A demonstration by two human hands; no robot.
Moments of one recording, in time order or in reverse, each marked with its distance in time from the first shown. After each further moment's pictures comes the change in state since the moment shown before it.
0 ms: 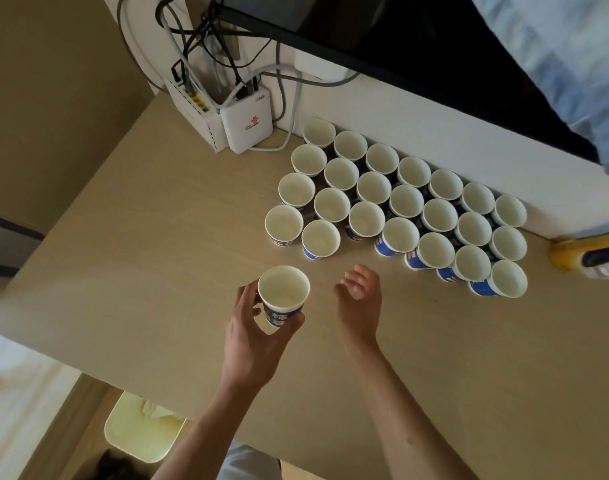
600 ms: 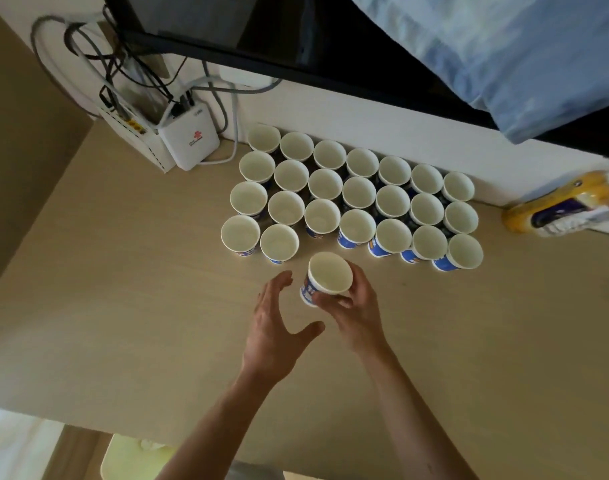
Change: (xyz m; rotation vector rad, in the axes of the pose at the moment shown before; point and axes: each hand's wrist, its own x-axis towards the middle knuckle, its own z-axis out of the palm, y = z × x) left_hand 0.011 0.010 0.059 0.182 -0.290 0.186; right_hand -0.009 -0.033 -0.060 0.104 -0.236 -0.037
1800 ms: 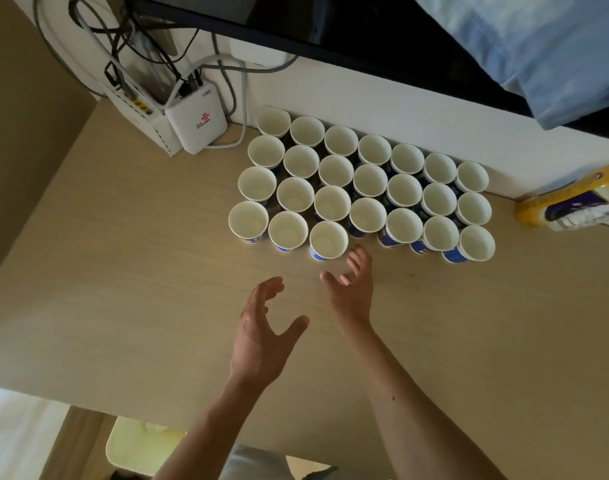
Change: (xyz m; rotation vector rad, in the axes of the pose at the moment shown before) left_hand -0.020 -0.016 -0.015 -0.058 0.057 -0.107; right_hand 0.029 0.045 0.024 -0.153 0.300 0.069
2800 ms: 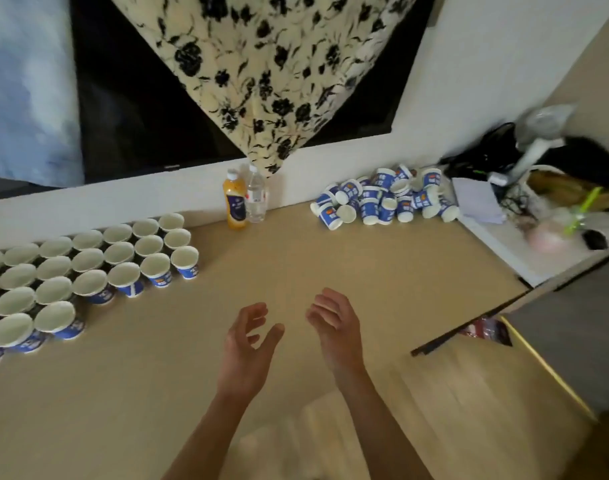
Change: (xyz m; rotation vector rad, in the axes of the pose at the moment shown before) left_hand -0.262 0.191 0.285 -0.156 -0.416 0.358; right_hand -0.182 0.035 -0.473 0.586 0.372 -0.155
